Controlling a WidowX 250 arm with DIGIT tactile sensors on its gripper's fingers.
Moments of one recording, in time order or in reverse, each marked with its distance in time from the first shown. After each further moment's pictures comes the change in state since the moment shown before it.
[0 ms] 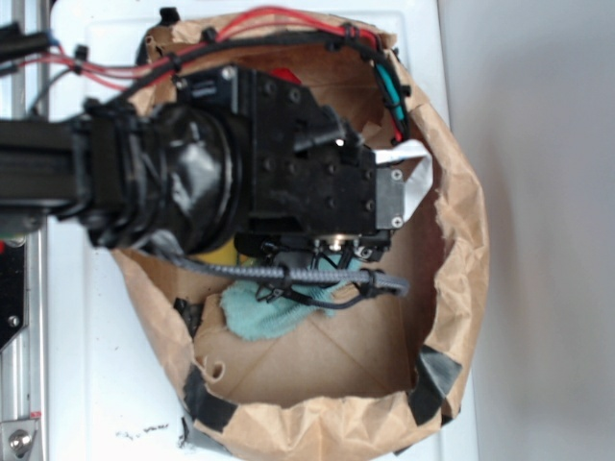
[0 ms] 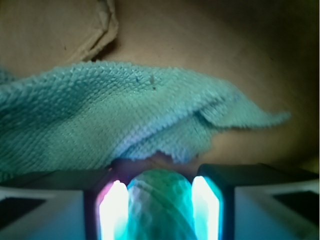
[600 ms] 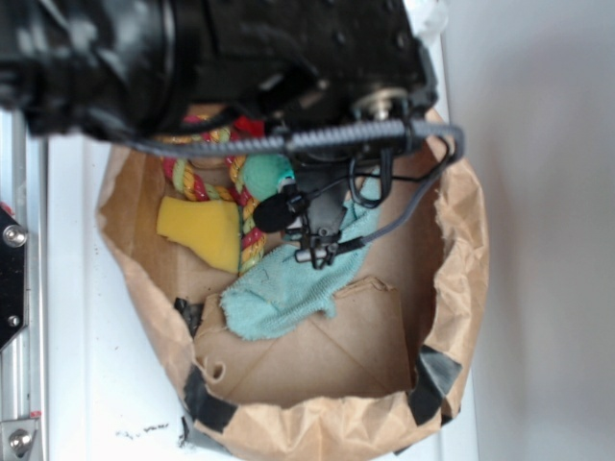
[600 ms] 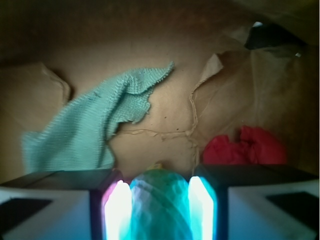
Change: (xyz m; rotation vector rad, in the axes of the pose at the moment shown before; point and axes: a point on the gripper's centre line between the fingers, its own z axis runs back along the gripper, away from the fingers) arm -0.012 0.021 0.062 -0.130 0.034 0.576
